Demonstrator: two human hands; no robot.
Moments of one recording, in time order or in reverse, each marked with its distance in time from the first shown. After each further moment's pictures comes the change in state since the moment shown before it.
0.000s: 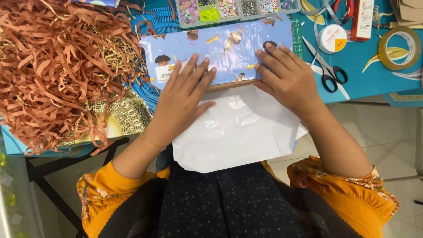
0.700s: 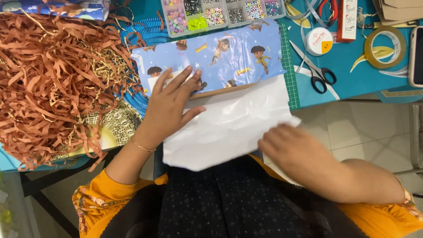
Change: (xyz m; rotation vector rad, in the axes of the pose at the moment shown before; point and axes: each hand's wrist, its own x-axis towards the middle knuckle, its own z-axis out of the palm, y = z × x) left_hand -0.002 -0.019 0.012 -0.174 0.063 0.033; right_hand -0.034 -0.083 -0.108 0.246 -0.725 0.022
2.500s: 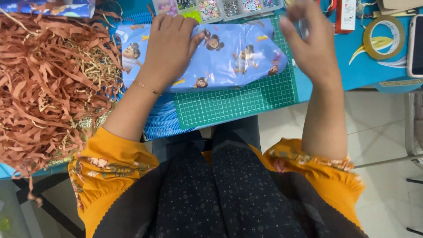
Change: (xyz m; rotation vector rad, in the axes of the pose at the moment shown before) left_hand 0.092 -0.080 0.047 0.202 0.104 -0.032; right_hand 0.078 0.150 -0.001 0.508 0.762 0.359
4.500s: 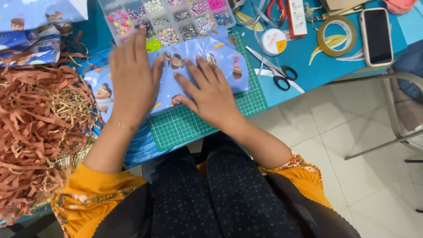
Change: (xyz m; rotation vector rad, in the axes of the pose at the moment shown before) left_hand 0.014 0.034 -0.038 0.009 -0.058 -0.193; right_hand -0.022 -0.064 0.111 -0.528 0.003 -0.112
